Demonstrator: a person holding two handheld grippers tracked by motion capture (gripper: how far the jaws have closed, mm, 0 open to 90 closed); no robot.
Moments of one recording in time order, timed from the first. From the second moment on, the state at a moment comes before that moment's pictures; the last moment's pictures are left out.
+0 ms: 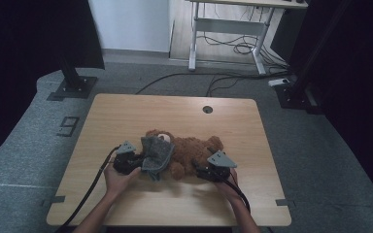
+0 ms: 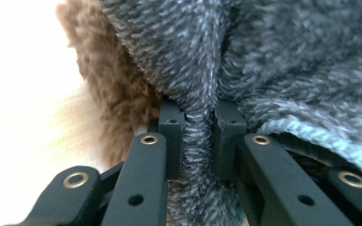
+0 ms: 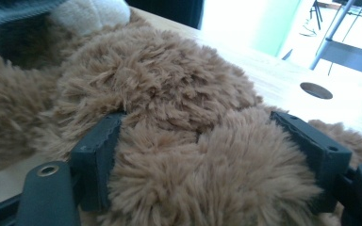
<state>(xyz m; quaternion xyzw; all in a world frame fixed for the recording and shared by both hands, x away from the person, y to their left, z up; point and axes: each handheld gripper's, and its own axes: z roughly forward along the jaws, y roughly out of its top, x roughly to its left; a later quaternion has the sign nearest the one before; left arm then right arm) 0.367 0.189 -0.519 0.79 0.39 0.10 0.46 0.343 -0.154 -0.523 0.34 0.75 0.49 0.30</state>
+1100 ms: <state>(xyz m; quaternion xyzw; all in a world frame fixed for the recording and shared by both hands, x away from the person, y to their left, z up) 0.361 0.159 -0.486 0.78 0.36 0.12 0.50 0.311 -0.173 -0.549 0.34 0.77 0.42 0.33</state>
